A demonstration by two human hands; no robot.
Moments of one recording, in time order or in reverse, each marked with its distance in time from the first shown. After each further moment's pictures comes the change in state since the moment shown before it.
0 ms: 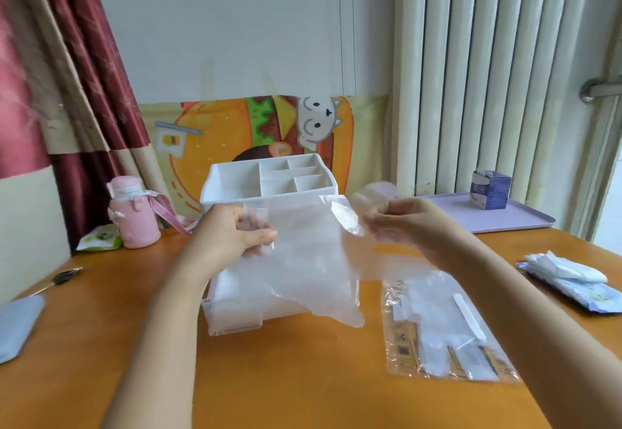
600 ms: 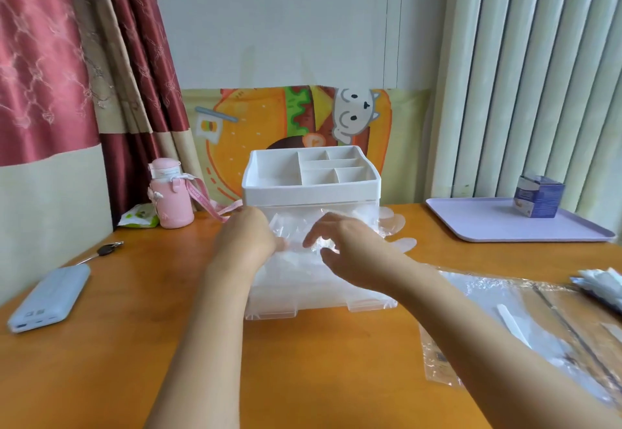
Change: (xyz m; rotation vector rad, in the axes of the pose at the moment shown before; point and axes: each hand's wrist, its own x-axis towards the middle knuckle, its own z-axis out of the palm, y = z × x) left_hand 0.007 -0.024 -0.009 0.729 0.111 -0.300; right_hand 0.011 -0.005 0.118 -0.896 -0.254 -0.433
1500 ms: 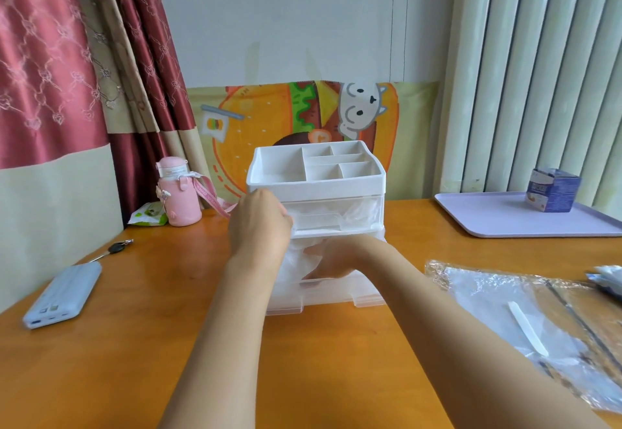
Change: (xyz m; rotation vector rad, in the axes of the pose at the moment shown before) left_hand -0.005 0.017 0.000 -0.148 0.299 0.061; right_hand 0.034 -0.008 0.012 -0.181 -0.648 0.229
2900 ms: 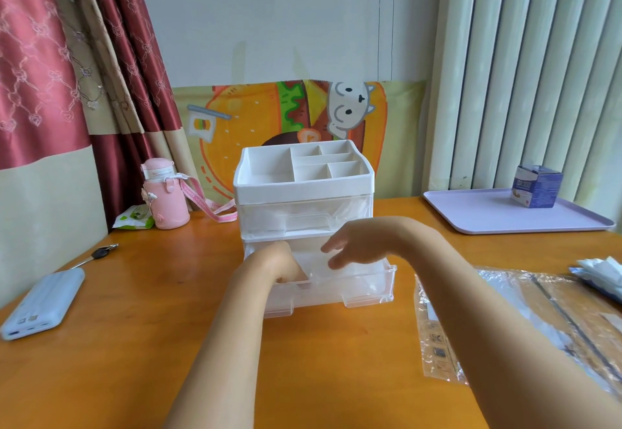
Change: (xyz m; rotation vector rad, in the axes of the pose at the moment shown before) left_hand -0.006 -0.007 0.041 0.164 -0.757 -0.025; right_hand -0.025 0.037 -0.018 0.073 0.059 0.016
